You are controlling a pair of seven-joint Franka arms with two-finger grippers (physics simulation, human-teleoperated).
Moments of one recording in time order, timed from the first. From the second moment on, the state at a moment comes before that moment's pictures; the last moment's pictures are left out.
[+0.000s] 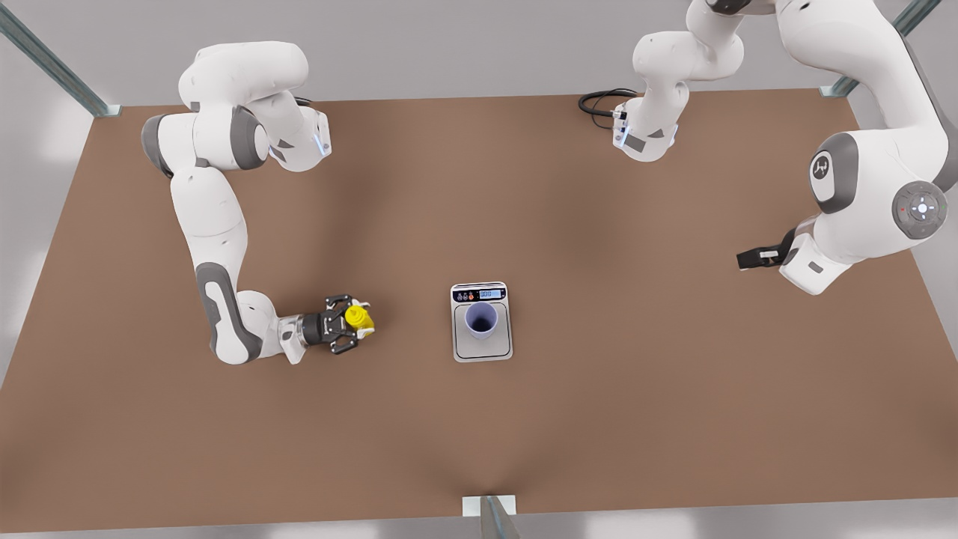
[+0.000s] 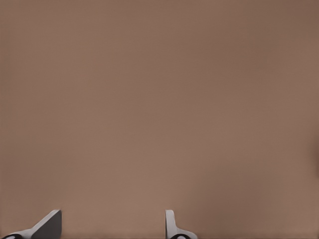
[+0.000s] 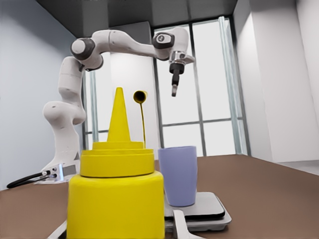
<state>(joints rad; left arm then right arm) -0.04 0.17 0.07 -1.59 0.01 1.55 -0.06 0.05 0.96 -0.07 -1.70 1.53 1.36 -2.57</state>
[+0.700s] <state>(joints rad) -0.05 0.17 0.07 -1.59 0.01 1.55 -0.06 -0.29 0.63 -0.07 -1.85 1.02 1.35 -2.25</state>
